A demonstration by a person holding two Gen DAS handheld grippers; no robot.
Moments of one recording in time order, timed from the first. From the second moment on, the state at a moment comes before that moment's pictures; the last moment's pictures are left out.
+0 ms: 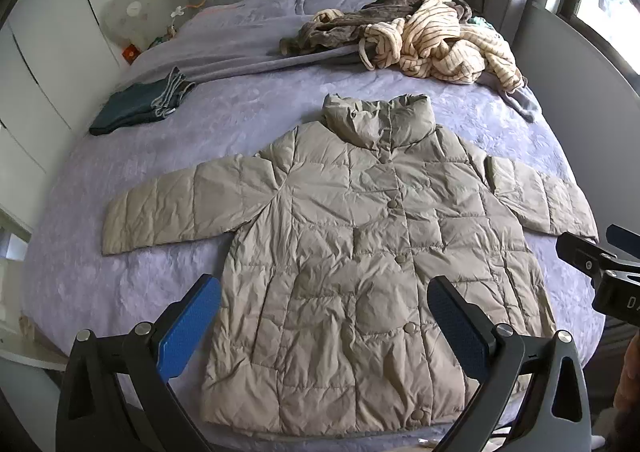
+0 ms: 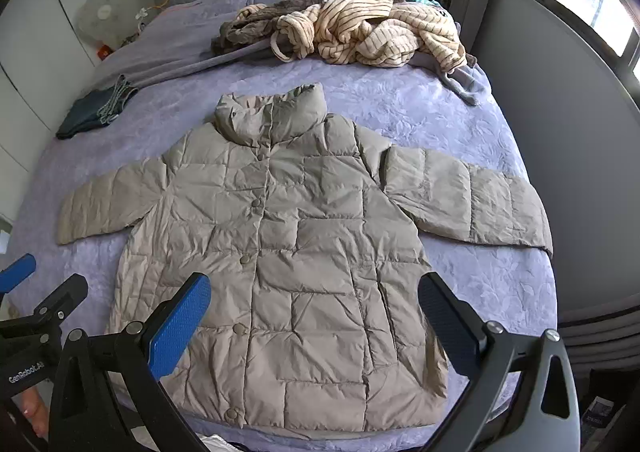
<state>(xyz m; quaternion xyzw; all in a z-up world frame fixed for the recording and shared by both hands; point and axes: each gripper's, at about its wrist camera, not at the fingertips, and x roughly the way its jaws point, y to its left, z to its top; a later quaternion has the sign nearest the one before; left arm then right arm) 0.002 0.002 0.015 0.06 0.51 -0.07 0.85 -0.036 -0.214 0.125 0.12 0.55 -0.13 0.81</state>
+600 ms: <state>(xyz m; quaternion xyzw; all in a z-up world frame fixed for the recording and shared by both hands) 0.002 0.004 0.014 0.06 0.51 -0.07 0.85 -0.037 -0.213 0.125 0.12 0.55 -0.13 0.81</state>
